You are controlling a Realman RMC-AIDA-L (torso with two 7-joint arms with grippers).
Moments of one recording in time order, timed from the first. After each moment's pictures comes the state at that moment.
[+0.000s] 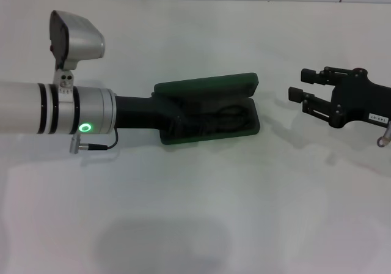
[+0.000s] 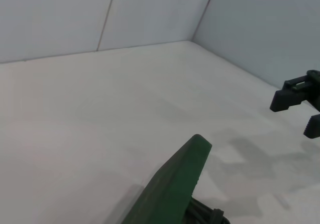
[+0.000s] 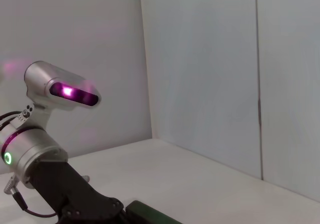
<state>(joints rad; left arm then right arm) -0.61 -2.09 0.96 0.54 1.93 1.28 -1.59 0.40 2.01 -1.30 -0.71 -1.33 -1.21 1.18</state>
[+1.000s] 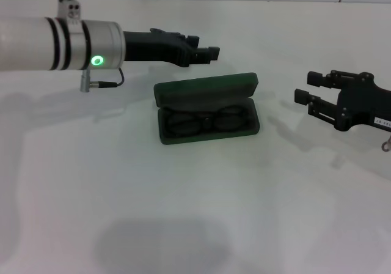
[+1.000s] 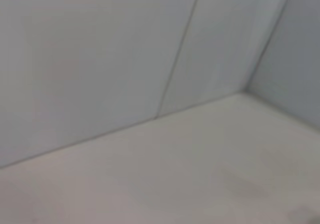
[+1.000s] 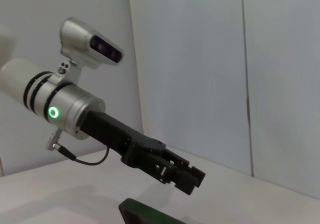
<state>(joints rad) -0.73 -2.08 0.96 0.62 1.93 1.11 -1.77 0.37 2.02 -1.29 -0.71 -1.32 -1.21 1.18</state>
